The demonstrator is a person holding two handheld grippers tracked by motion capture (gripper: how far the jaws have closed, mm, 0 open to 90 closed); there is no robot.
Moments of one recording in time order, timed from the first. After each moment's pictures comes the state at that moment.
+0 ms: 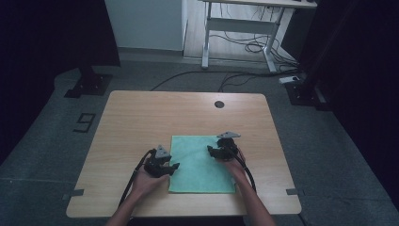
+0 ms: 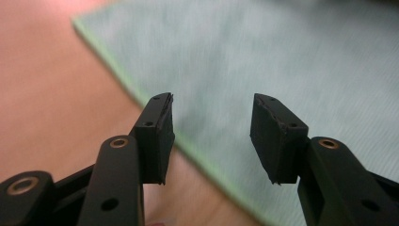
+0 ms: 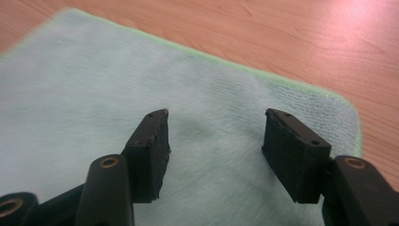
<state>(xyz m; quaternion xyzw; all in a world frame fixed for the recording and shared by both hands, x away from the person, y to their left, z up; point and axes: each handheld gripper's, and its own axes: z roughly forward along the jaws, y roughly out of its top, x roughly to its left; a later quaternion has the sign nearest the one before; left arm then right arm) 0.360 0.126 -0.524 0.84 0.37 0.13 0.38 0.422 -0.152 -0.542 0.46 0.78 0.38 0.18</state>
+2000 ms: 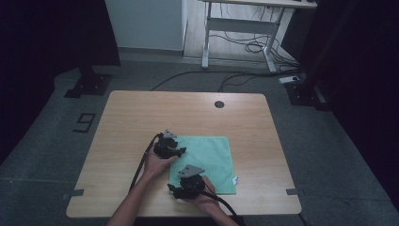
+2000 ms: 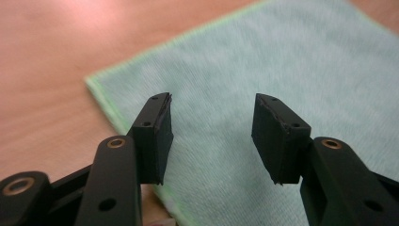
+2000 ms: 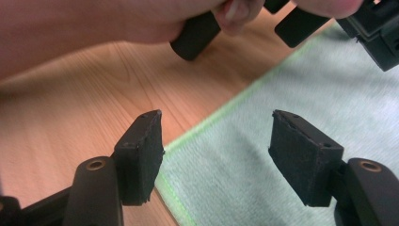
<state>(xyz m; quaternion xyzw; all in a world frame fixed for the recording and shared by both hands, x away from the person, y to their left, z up) 0.424 0.115 -0.532 0.81 0.42 0.11 0.39 0.294 -0.039 -0.536 0.30 0.84 0.43 0.12</state>
